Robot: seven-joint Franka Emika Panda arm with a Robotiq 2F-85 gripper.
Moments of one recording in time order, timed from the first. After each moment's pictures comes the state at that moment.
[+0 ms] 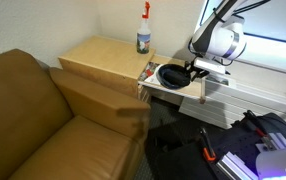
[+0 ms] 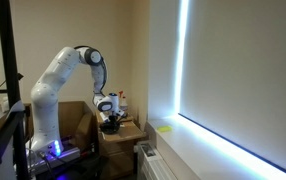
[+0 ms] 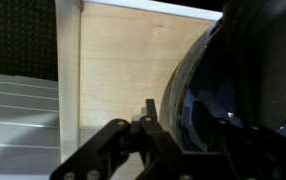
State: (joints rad) arm -0.39 0.56 0.28 -2.42 0.31 3.11 0.07
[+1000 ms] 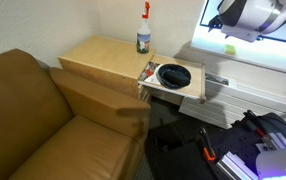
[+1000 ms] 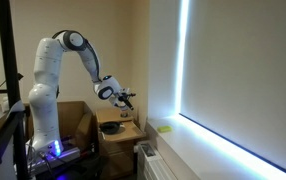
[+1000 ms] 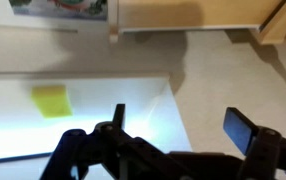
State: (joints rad) arm -0.54 0.17 0.30 -2.57 0.30 3.47 0.03
